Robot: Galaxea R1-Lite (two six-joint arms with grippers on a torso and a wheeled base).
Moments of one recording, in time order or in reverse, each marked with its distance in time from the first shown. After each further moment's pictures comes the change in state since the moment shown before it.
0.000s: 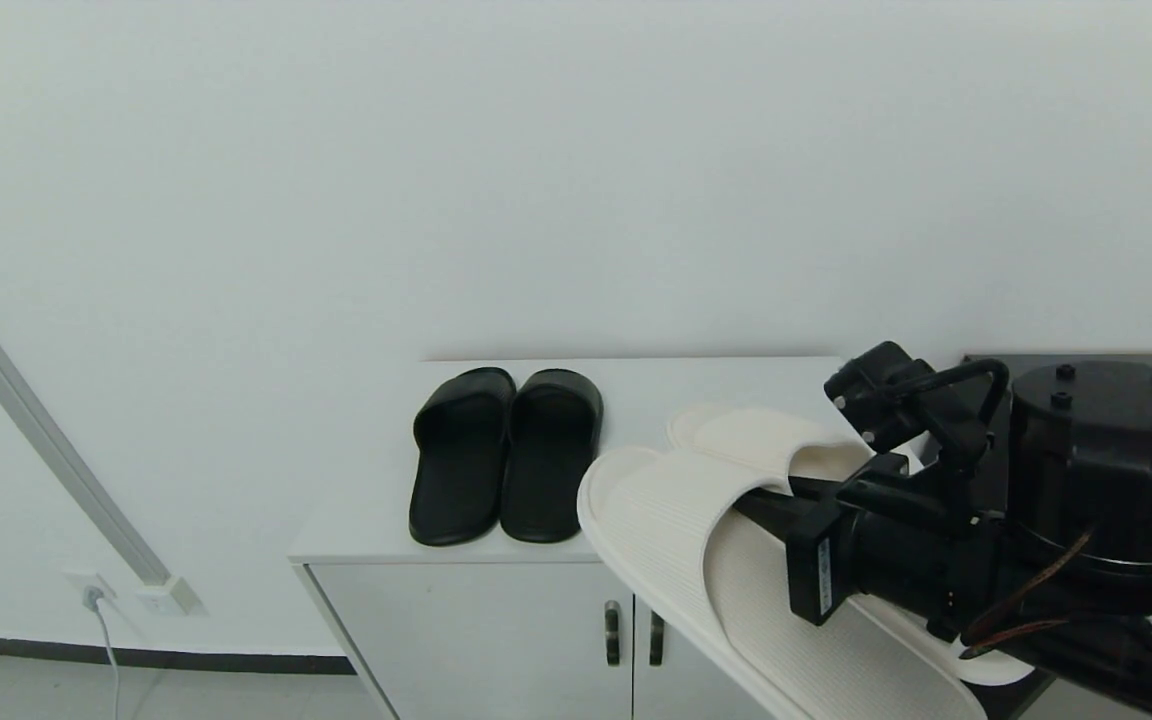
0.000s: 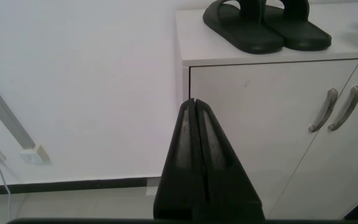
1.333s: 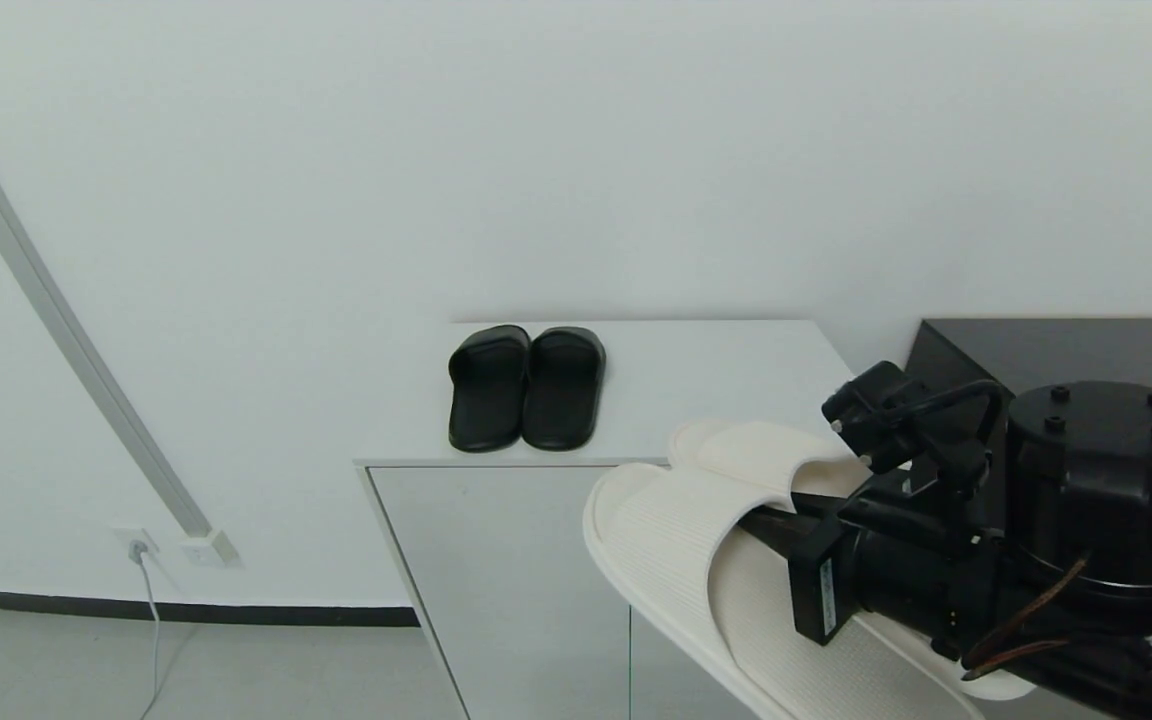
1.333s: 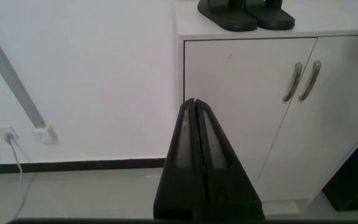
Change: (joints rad) left arm 0.000 0.000 0.000 0.000 0.000 -0.014; right arm 0.004 0.001 0.029 -0.006 -0.003 -0.008
